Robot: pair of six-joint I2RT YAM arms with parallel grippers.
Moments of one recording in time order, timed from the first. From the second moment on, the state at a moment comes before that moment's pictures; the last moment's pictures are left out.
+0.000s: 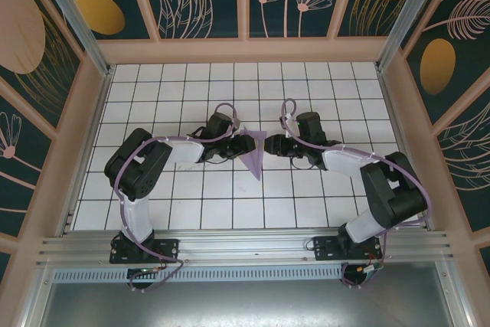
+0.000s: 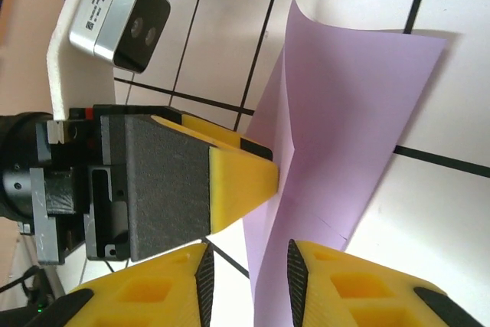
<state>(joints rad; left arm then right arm) -0.61 1.92 0.96 0.17 0.44 -0.87 0.44 1.55 0.70 0.15 -0.58 0.53</state>
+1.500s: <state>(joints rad) -0.61 1.92 0.96 0.17 0.43 -0.87 0.44 1.81 0.82 0.16 -0.56 0.62</state>
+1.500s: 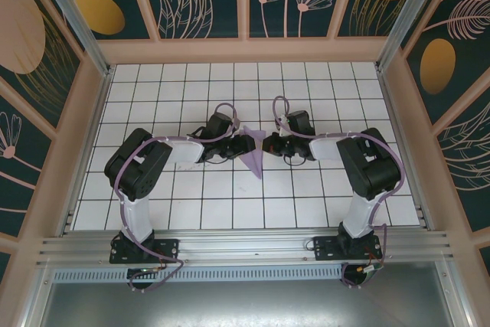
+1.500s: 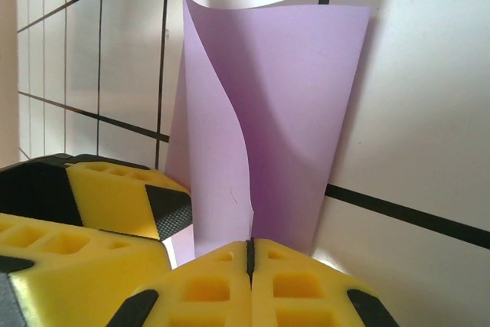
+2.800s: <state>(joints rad) -0.61 1.92 0.96 0.17 0.43 -0.87 0.48 1.81 0.86 0.07 -0.48 0.60</state>
